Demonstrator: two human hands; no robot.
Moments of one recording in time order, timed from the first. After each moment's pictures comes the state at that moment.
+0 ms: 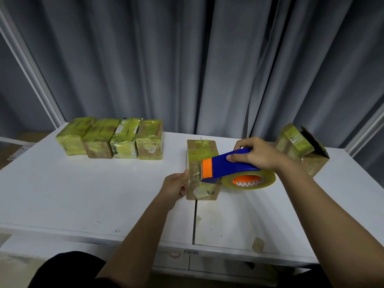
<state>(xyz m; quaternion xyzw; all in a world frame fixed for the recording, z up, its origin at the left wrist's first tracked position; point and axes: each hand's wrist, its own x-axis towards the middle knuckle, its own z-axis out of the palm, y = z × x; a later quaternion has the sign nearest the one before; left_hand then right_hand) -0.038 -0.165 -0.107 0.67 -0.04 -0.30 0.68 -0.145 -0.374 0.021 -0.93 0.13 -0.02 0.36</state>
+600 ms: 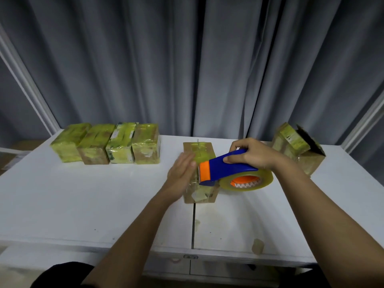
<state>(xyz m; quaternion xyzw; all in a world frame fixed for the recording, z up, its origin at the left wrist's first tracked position) -0.033 -0.182 -0.084 0.79 -0.35 -0.12 0.48 -0.141 -0.381 0.022 -0.92 0.13 0.01 0.37</state>
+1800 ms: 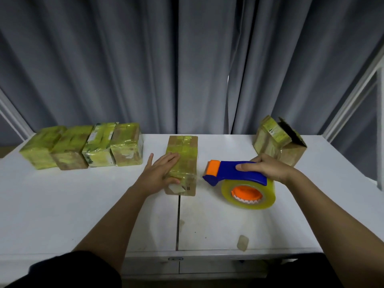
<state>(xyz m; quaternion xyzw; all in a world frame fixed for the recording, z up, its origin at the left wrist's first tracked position) 0.017 -0.188 -0.102 0.85 -0.50 -0.02 0.17 -0.195 -0.440 -0.014 -0.85 0.26 0.08 0.46</state>
